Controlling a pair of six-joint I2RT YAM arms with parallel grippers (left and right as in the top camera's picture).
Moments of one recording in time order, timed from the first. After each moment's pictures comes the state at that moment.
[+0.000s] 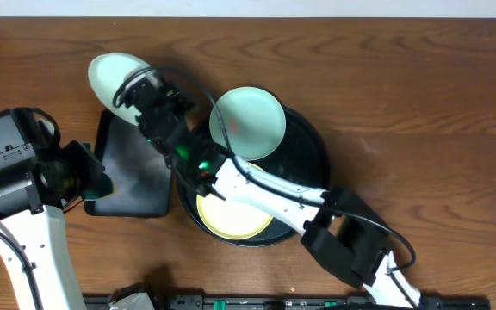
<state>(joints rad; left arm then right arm) 0.40 1.17 1.28 -1.23 0.10 -0.35 1.01 2.20 1.74 0.26 0.67 -0.24</state>
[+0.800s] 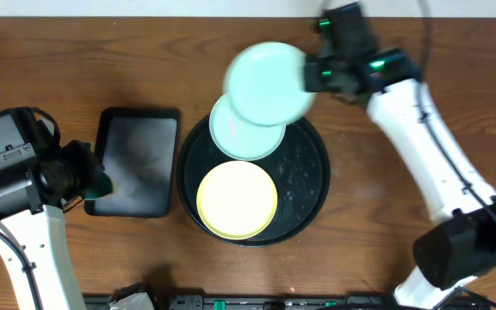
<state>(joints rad) 0.40 1.17 1.28 -1.23 0.10 -0.35 0.33 1.83 1.77 -0.90 -0.06 0.32</state>
